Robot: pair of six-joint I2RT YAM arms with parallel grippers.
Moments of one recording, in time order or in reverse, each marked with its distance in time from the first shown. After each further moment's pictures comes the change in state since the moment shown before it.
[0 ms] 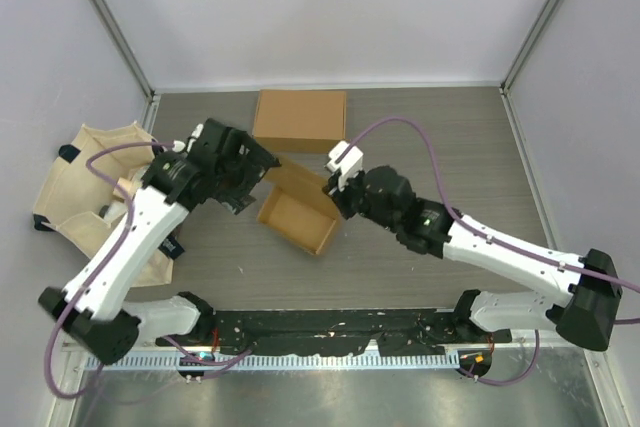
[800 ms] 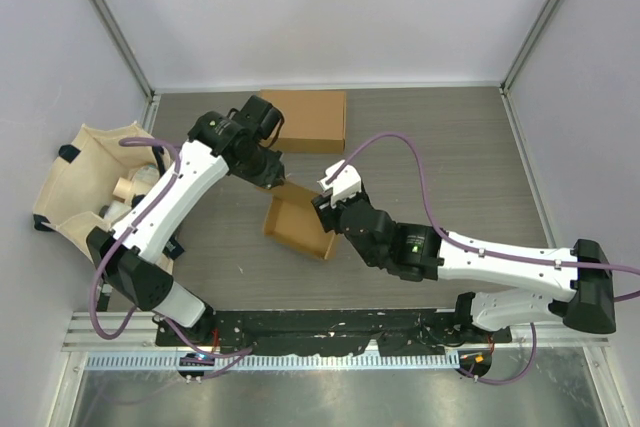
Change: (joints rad) left arm -0.013 0.257 0.196 -0.148 0.043 -0.237; right arm 0.217 0.005 0.015 -0.042 0.499 0.133
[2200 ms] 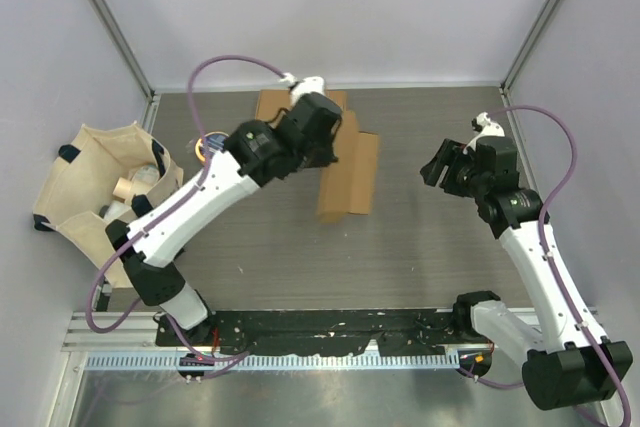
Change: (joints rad) left arm -0.438 0.087 0.225 0.373 -0.314 1.064; right arm -1.128 -0.243 -0.011 -0.465 -0.842 0.330
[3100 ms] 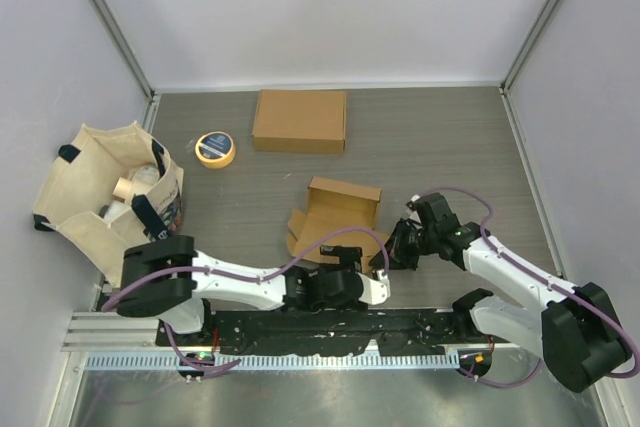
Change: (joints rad) left arm -0.439 -0.100 -1.137 0.919 -0.026 0.959; right arm 0.344 0.076 -0.510 0.175 -0.439 0.566
